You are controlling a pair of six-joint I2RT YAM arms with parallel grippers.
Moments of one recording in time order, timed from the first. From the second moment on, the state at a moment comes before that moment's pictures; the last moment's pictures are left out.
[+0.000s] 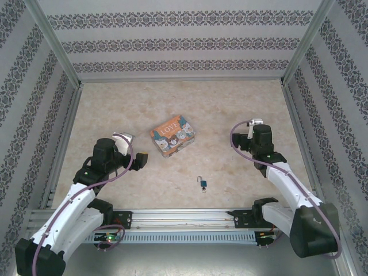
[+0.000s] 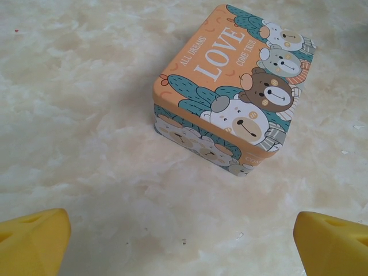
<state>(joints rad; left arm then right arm) -0.27 0.71 0.49 -0.39 0.18 0.00 0.11 1.05 0.50 -0.08 0.07 0.10</state>
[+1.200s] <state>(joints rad) -0.17 1.18 0.35 0.30 -0.28 -0.03 -0.04 1.53 0.33 0.88 -0.08 0.05</state>
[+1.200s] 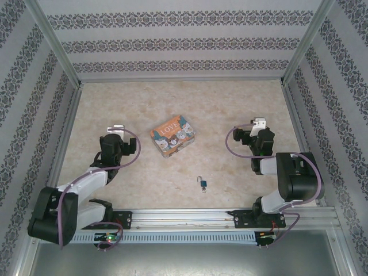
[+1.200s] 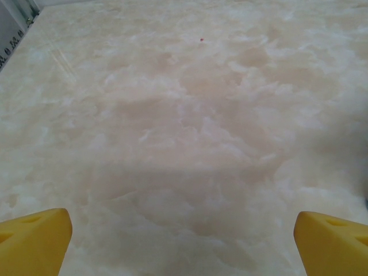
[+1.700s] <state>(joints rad) -0.09 1.48 0.33 0.78 -0.16 0.04 -0.04 1.53 0.33 0.88 -0.09 0.05</state>
